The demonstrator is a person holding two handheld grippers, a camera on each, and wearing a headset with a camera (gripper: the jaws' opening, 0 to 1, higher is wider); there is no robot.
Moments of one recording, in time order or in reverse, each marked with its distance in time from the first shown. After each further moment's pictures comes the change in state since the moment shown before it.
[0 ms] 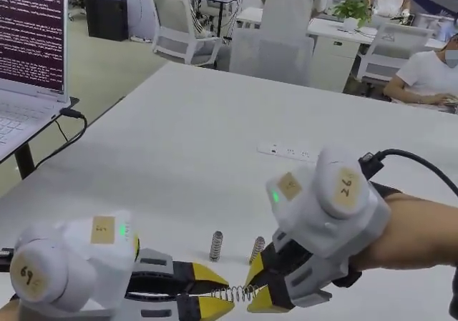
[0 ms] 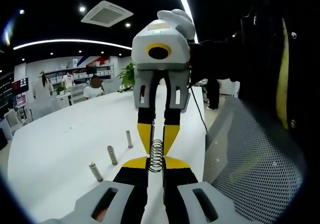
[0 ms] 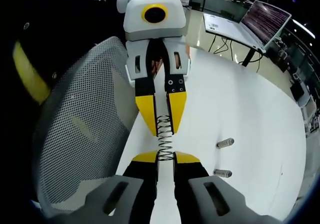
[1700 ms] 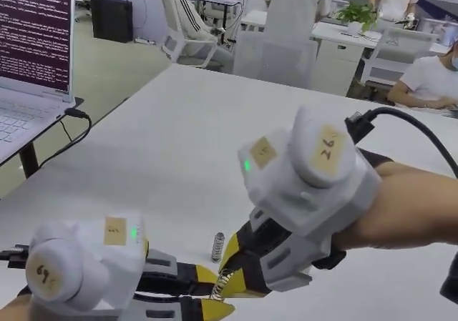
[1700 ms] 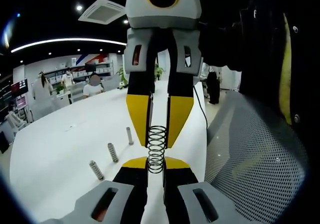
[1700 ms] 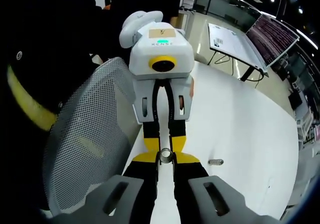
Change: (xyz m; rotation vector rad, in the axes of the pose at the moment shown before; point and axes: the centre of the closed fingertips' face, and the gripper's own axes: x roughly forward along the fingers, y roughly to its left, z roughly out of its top) left arm 0.002 0.001 -0.006 0.023 0.040 0.005; right arm -0.017 0.004 0.053 -0.064 0.002 -0.024
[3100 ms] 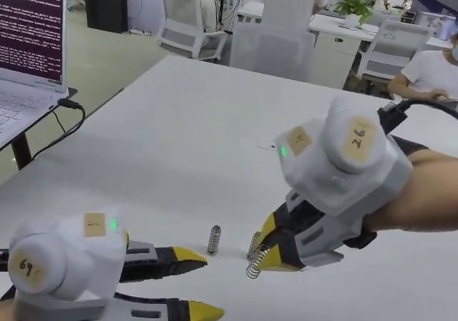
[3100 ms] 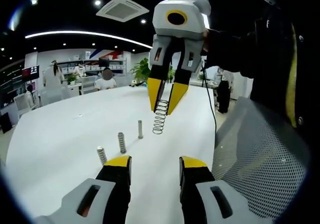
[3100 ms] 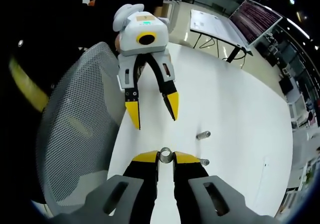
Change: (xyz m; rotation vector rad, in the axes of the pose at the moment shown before) left arm -0.008 0.020 -0.020 -0.128 -0.016 0.094; right arm -0.022 -0.026 -0.051 0.088 0.087 -0.095
